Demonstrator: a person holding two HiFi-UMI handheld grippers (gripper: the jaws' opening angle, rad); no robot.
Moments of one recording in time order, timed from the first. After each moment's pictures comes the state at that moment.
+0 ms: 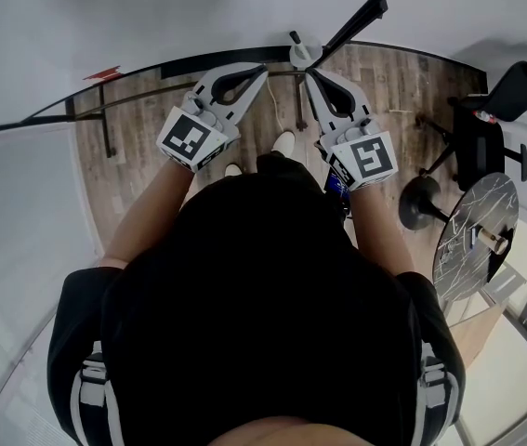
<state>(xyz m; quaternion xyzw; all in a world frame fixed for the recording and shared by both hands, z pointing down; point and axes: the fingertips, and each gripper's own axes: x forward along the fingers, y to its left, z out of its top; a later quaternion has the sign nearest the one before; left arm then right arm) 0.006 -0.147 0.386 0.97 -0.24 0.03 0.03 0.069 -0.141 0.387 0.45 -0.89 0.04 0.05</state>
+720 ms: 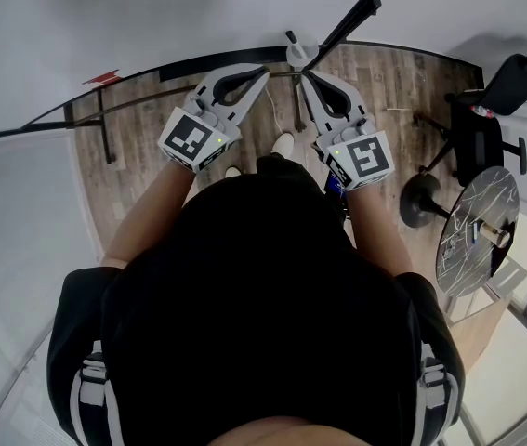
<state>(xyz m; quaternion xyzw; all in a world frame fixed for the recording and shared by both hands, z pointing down) 0.010 -0.139 0.383 0.97 -0.23 0.02 0.03 0.064 -0.131 0.385 0.46 -0.89 0.04 0.05</state>
